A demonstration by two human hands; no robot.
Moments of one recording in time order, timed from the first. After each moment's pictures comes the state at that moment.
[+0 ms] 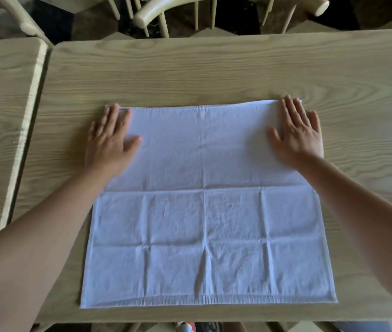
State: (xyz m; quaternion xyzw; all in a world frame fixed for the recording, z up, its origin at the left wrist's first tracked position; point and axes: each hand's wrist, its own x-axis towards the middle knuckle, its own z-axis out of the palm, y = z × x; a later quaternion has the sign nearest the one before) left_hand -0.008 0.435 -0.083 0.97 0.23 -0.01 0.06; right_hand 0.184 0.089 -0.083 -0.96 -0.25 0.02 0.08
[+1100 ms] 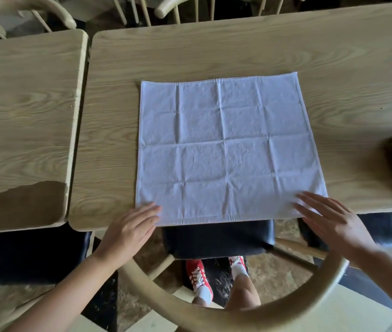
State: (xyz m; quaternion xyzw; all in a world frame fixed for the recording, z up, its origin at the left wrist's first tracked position) left_hand -0.292 0.331 -0.046 0.99 -0.09 0.05 0.13; right_hand -0.093 -0.080 -0.049 -0.87 -0.47 -0.02 0.14
